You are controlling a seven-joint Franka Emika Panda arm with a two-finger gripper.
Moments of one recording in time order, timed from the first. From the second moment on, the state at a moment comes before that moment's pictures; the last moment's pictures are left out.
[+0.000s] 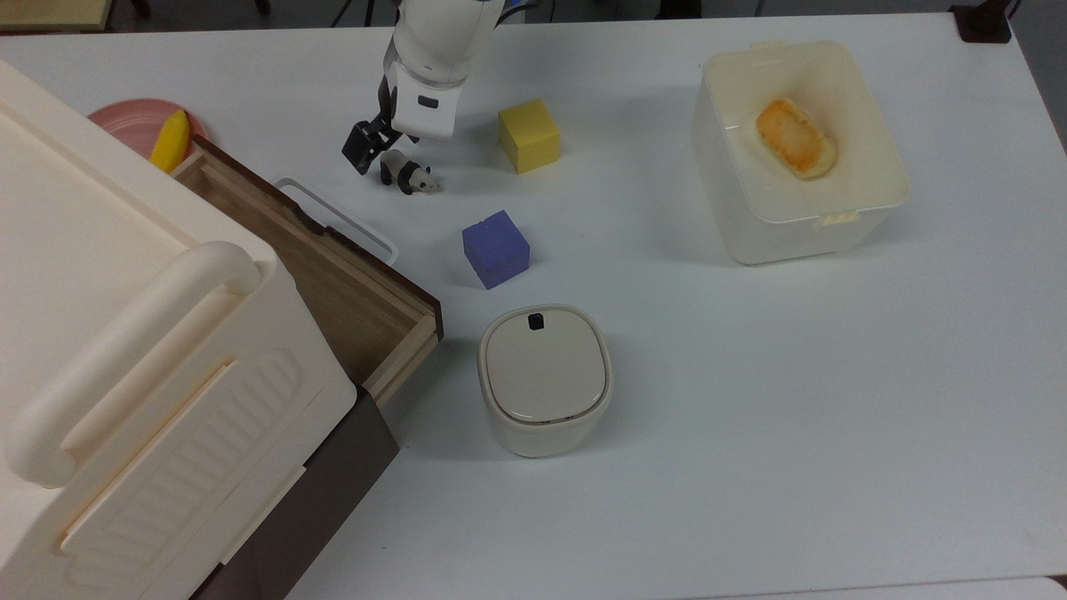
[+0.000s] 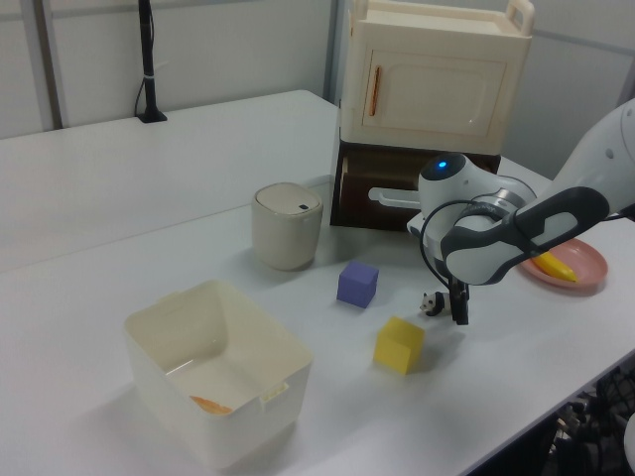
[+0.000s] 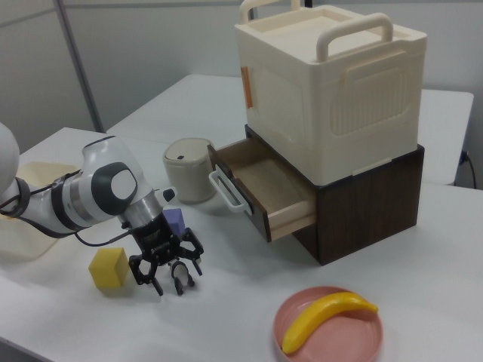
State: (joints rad) arm -0.37 0.01 0.34 -2.40 -0.57 2.31 -0.44
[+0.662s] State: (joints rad) arm -0.37 0.02 0.37 -2.33 -0.35 2.31 -0.60
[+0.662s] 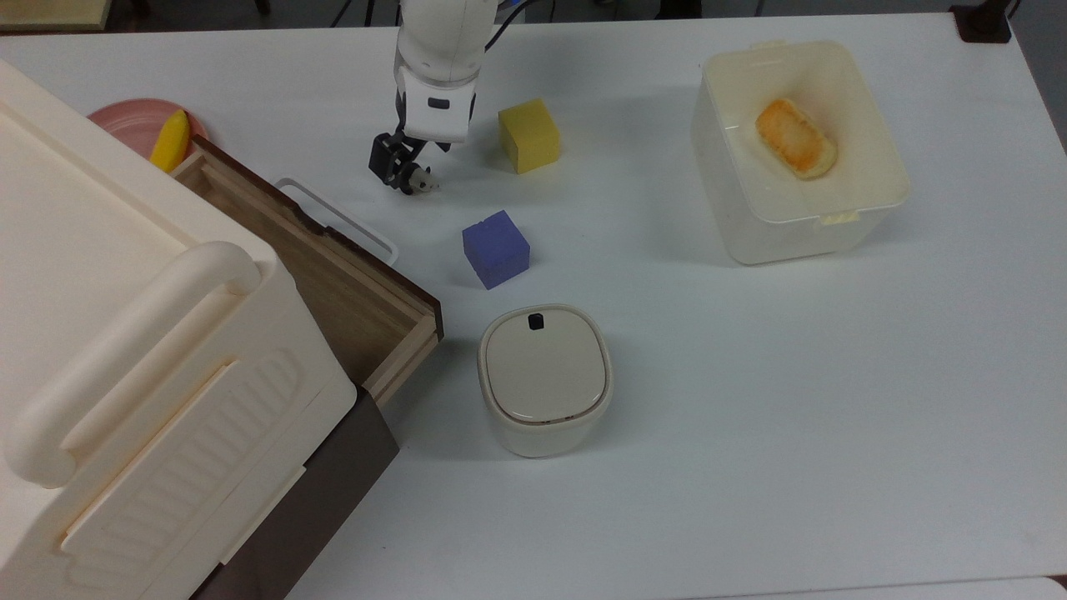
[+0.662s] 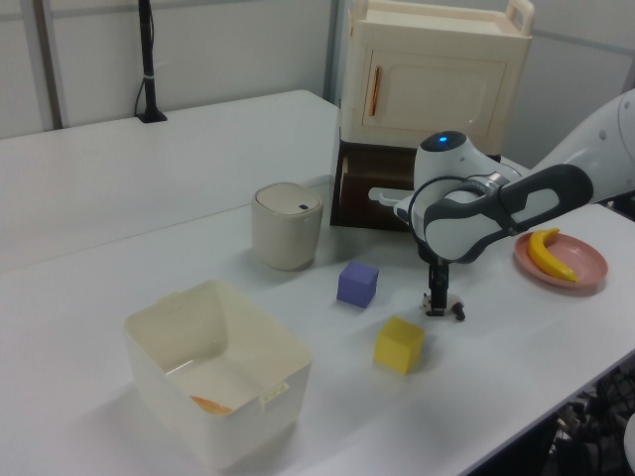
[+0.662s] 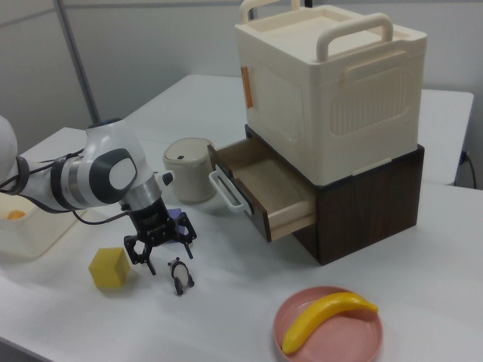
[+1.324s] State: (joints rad) arm -0.38 0.02 0.37 -2.33 -0.34 2.31 -0.59
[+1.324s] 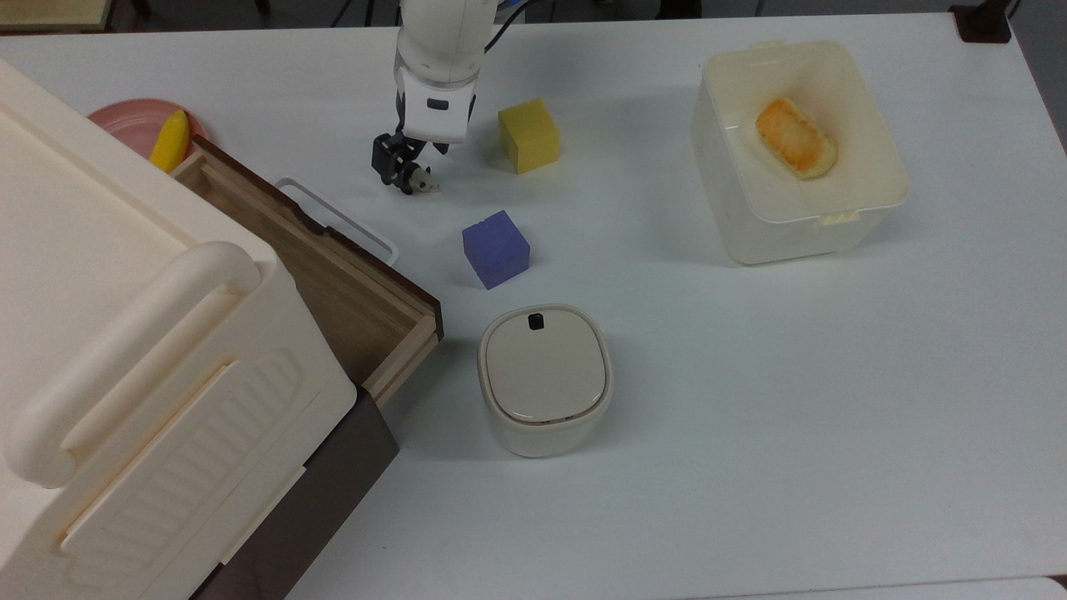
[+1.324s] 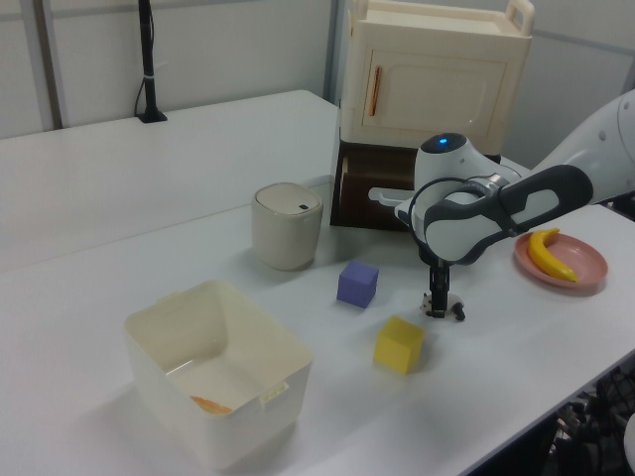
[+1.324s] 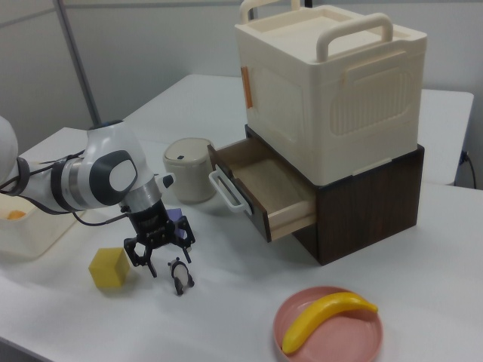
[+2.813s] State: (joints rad) arm -0.37 -0.07 0.40 -1.94 -0.12 1.83 -0.47
